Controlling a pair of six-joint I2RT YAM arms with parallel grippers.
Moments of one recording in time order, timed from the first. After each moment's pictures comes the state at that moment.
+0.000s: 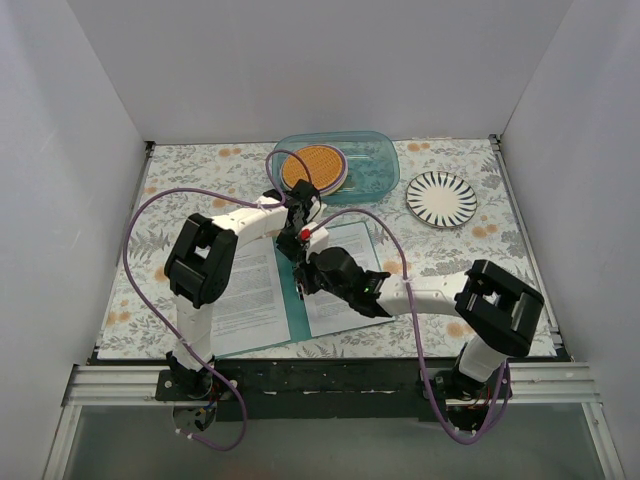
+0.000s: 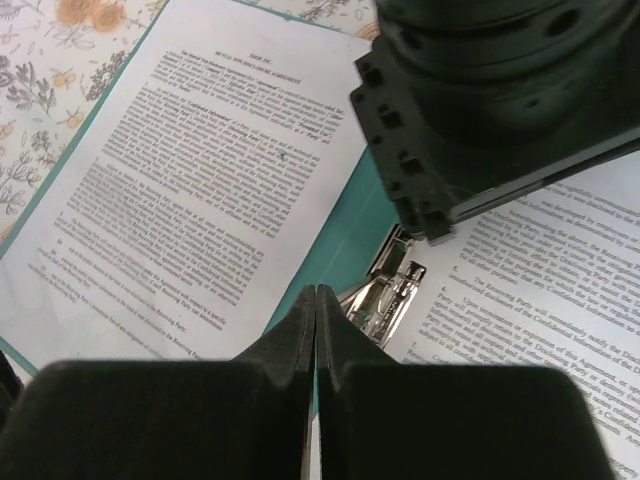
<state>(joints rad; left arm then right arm) -0.58 2.01 1.44 -0.74 0.01 -0.05 1.08 1.63 0.81 0.40 0.19 0.35</state>
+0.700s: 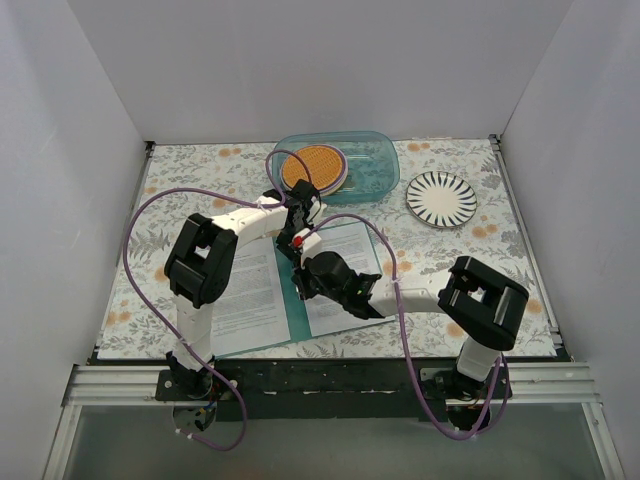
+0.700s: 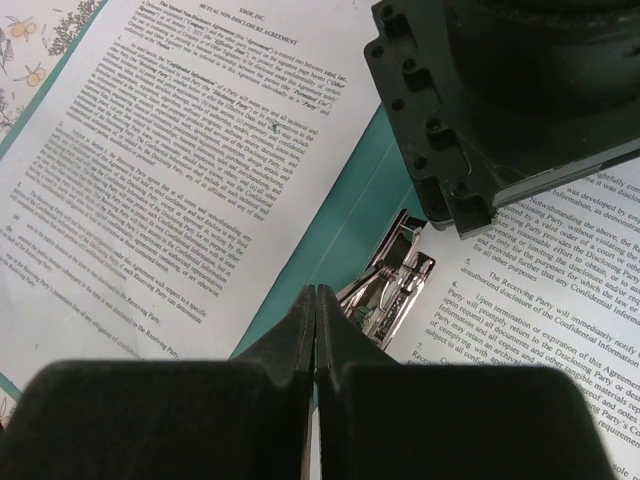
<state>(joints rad) -0.58 2.02 1.44 -0.74 0.02 -0.05 1.11 1.71 0.83 0.41 0.19 0.30</state>
